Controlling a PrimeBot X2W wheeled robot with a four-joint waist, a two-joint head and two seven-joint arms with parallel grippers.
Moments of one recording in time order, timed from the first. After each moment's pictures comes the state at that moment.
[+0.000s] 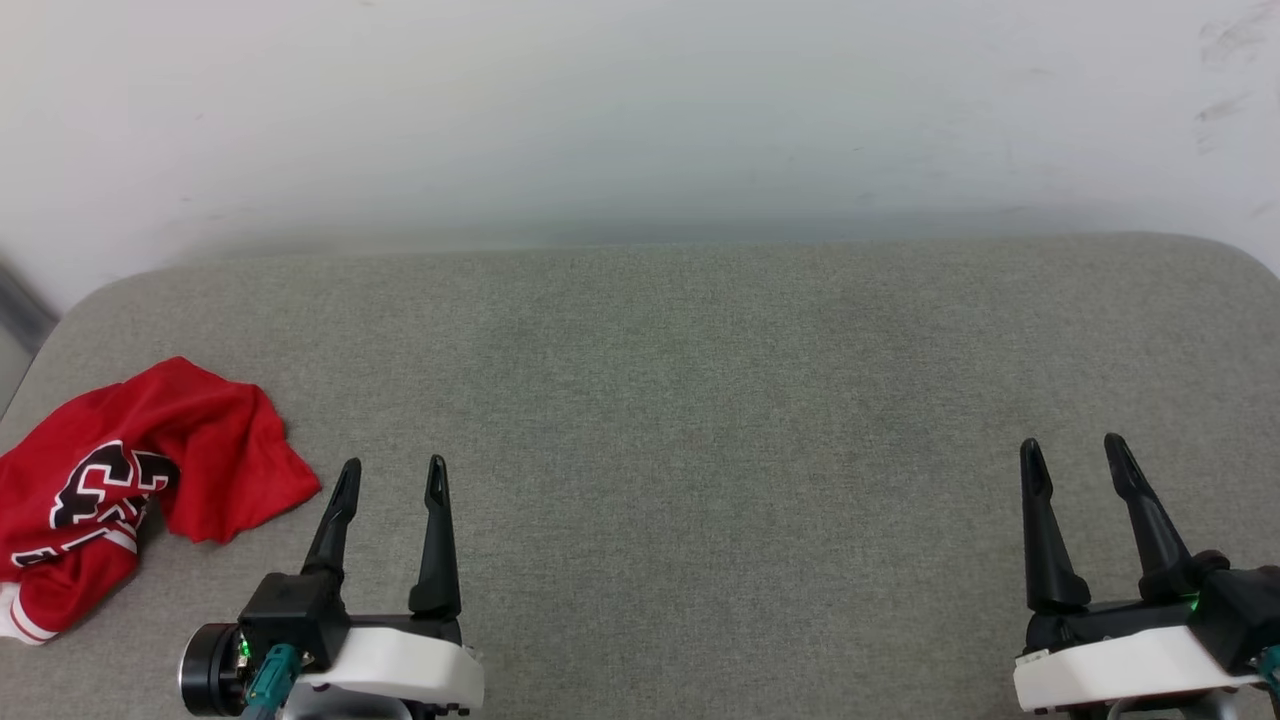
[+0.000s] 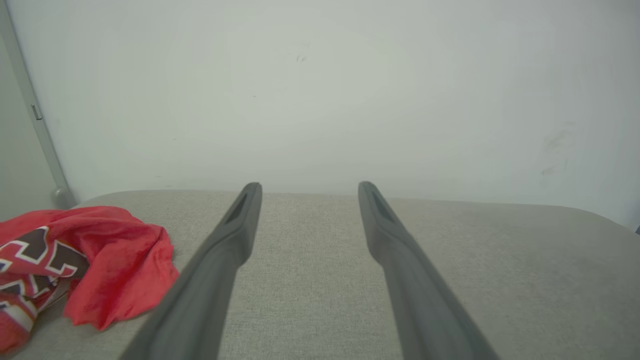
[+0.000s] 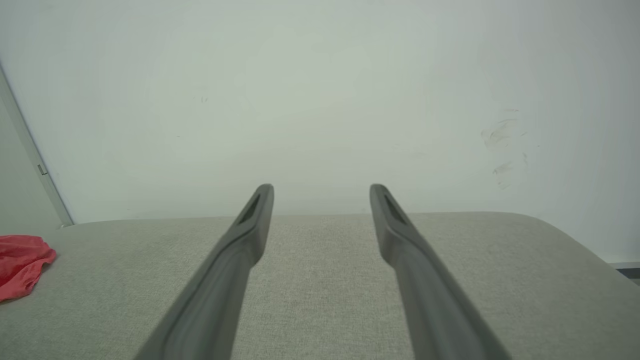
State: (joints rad) left arm 0.01 0.06 -0.08 0.01 -0.16 0.04 -0.25; right arm 0.04 -0.05 -0.03 -0.04 0.15 0.13 -0.25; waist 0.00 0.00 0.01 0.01
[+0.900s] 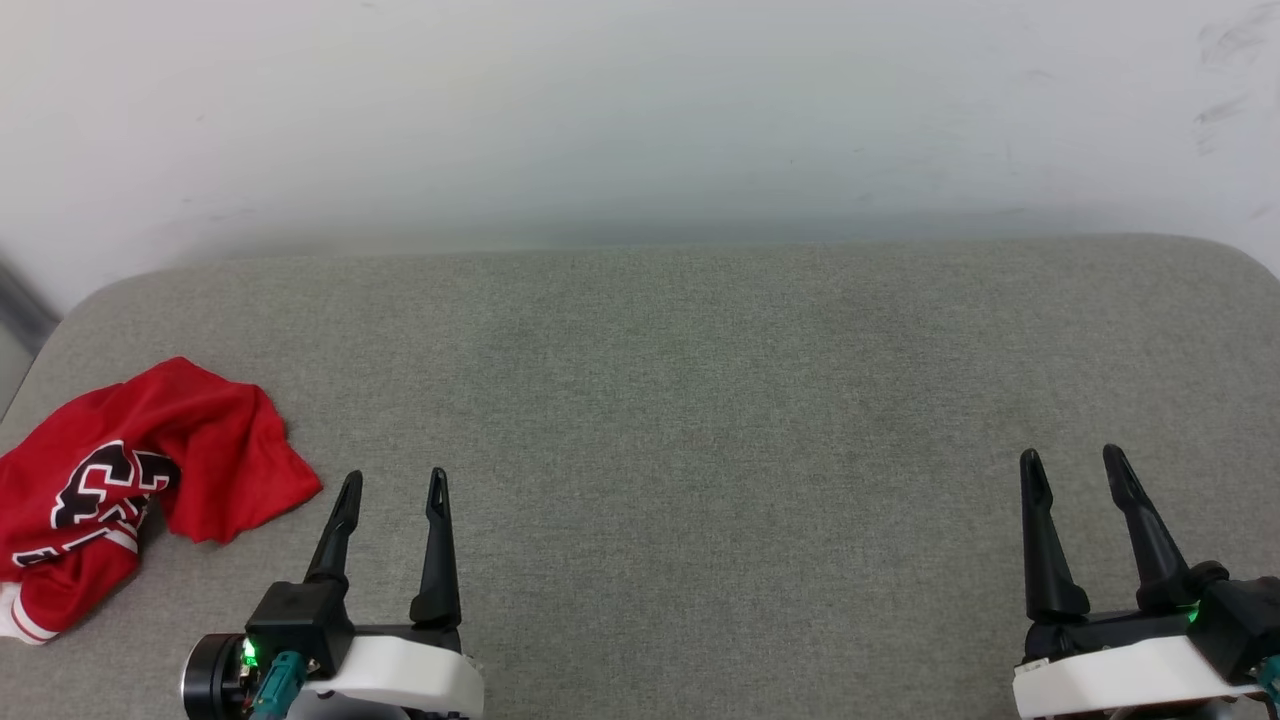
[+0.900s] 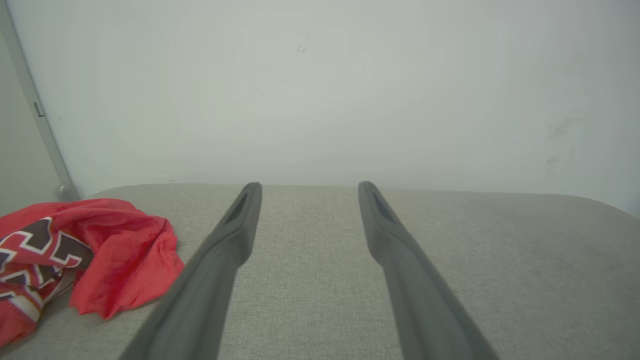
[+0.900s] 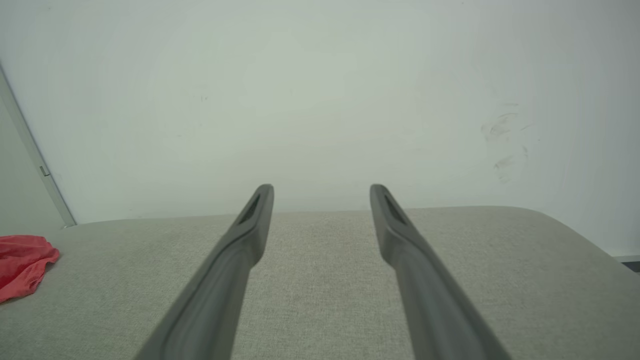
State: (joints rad) left arm 0.02 0.05 -0.08 0.04 -0.13 0.04 -0.26; right arm 0.05 -0.05 -0.03 -0.03 0.17 0.13 -0.26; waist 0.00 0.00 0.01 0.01
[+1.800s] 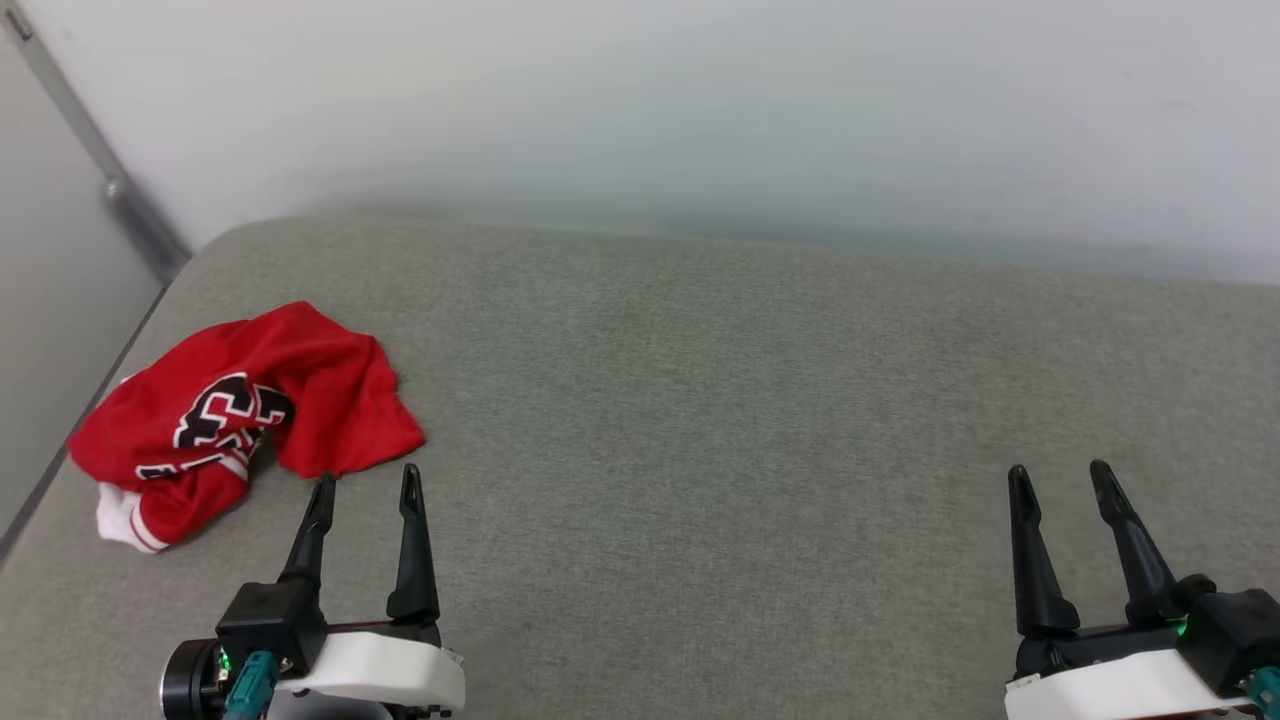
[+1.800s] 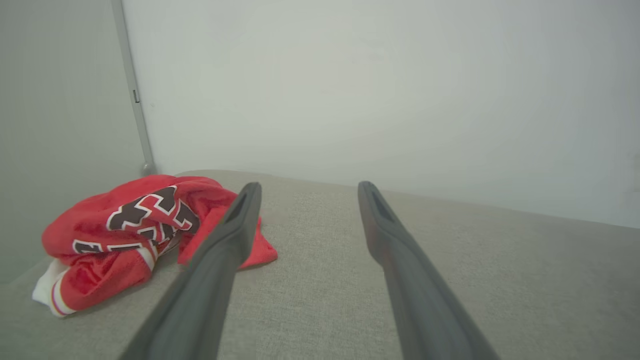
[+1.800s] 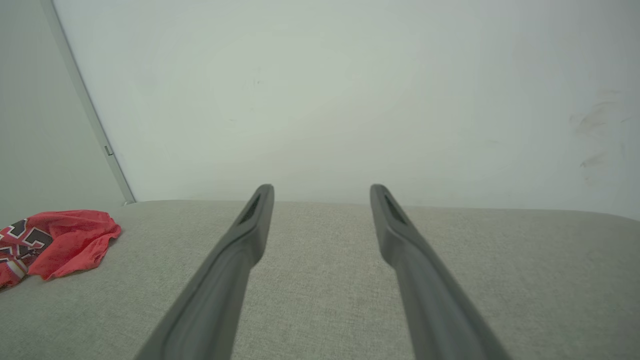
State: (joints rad) left arm 0.02 0.05 -0.04 0.03 -0.16 0.04 -0.26; right arm 0.07 -0.05 -0.01 -0.03 0.18 0.13 -0.26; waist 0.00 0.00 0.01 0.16
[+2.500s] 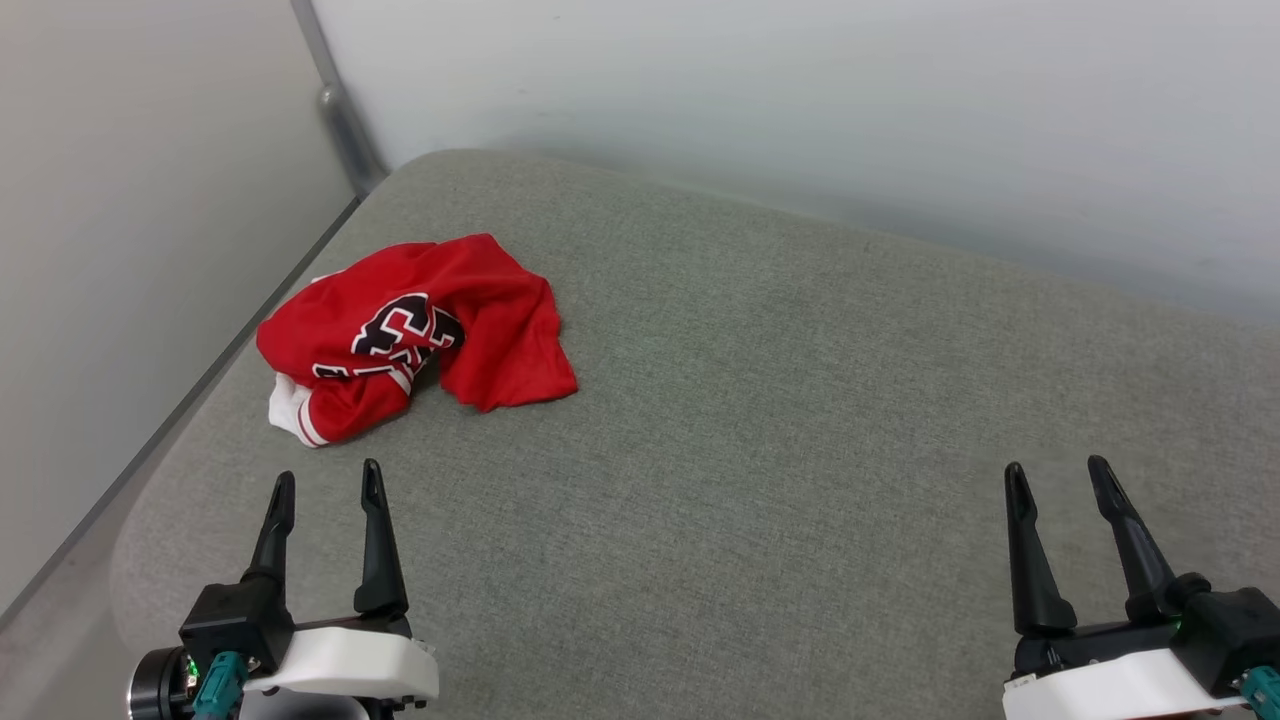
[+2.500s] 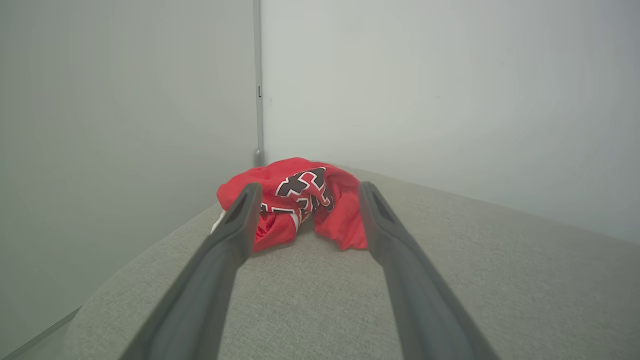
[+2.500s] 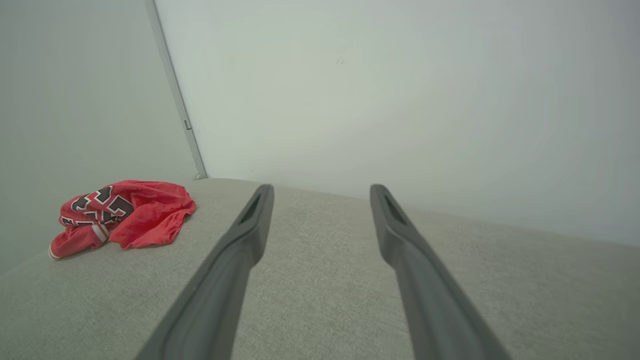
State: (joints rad) left arm 0.02 0.05 0.00 0.03 -0.17 0.07 -0.26; right arm 0.07 -0.05 -0.01 -0.04 0.14 0.13 -0.26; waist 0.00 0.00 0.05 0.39
